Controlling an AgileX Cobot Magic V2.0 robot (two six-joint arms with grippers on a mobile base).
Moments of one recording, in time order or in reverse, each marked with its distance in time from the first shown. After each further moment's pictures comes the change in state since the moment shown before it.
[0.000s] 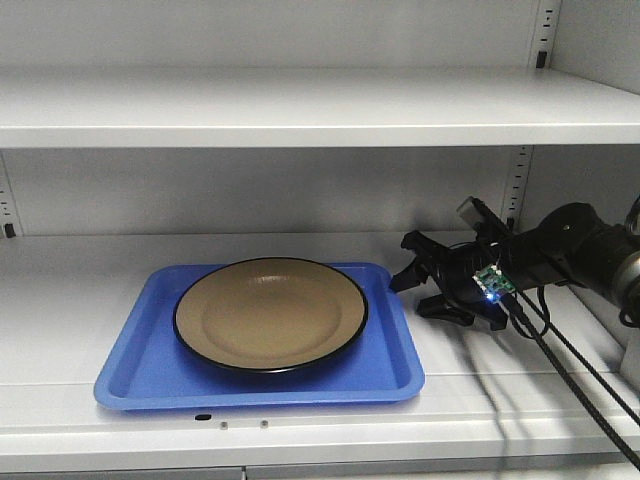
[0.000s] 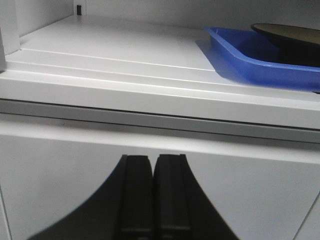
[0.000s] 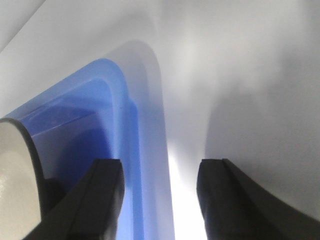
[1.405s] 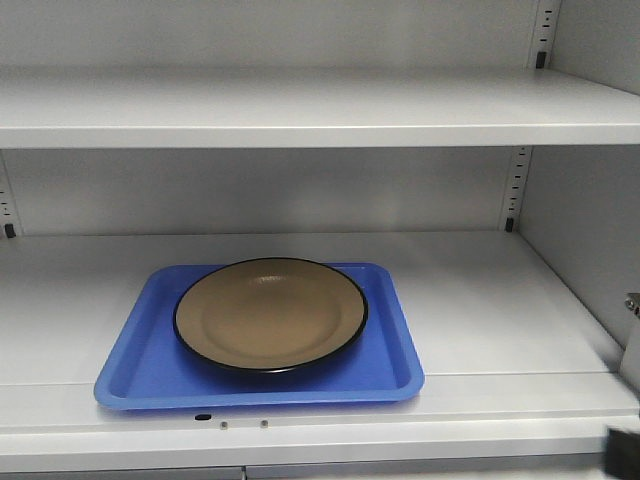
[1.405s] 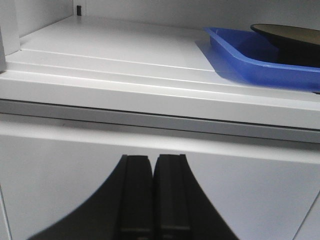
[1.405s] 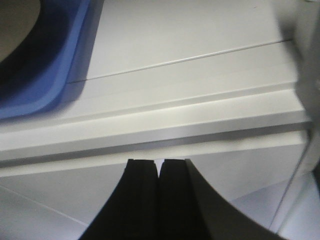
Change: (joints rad) left arm 0.000 0.000 0.000 0.000 0.000 0.000; right arm 0.000 -1.308 1.252 -0.512 -0.339 0.000
